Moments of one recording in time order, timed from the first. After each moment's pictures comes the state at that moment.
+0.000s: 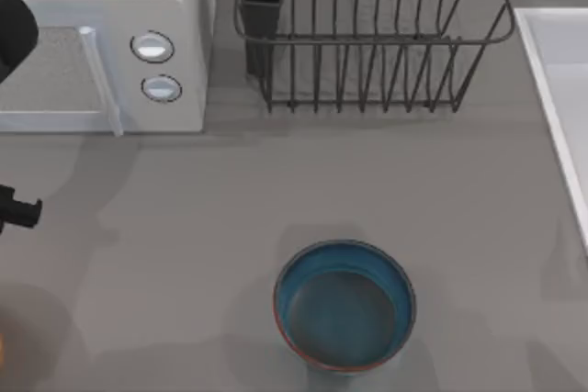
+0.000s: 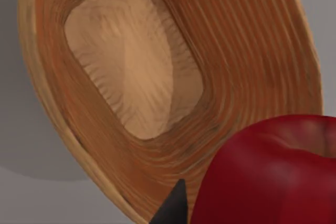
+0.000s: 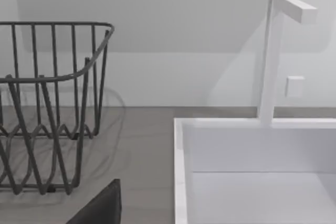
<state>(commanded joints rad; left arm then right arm) -0.19 1.54 1.24 -1.51 -0.42 -3.39 0.00 0.00 0.00 0.00 0.00 0.00</state>
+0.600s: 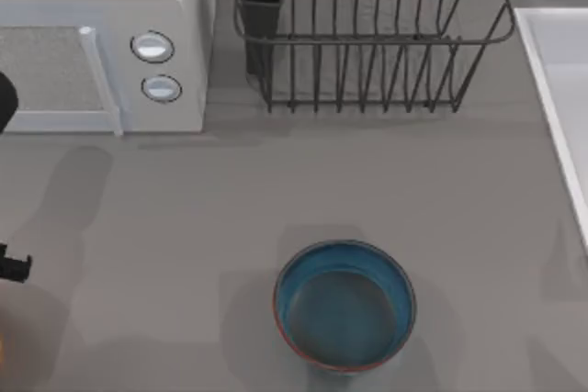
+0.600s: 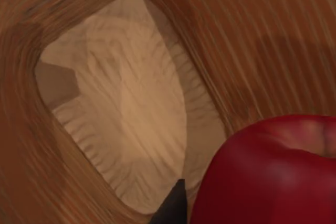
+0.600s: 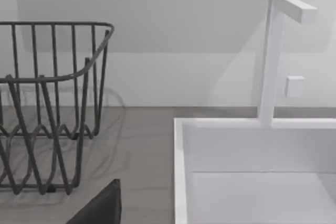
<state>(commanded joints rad) -0.09 1.52 0.96 -1.21 -0.44 -3.29 0.00 0.00 0.00 0.00 0.00 0.00</state>
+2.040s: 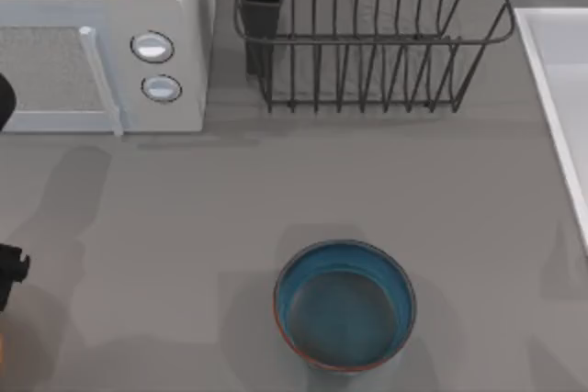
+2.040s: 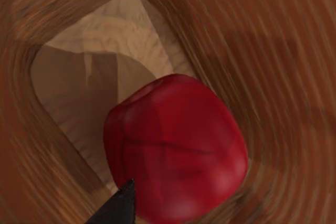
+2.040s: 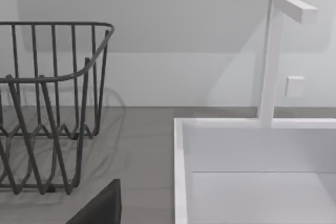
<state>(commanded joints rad) -0.09 1.52 0.96 -1.21 -0.44 -3.29 0.00 0.00 0.00 0.00 0.00 0.00</state>
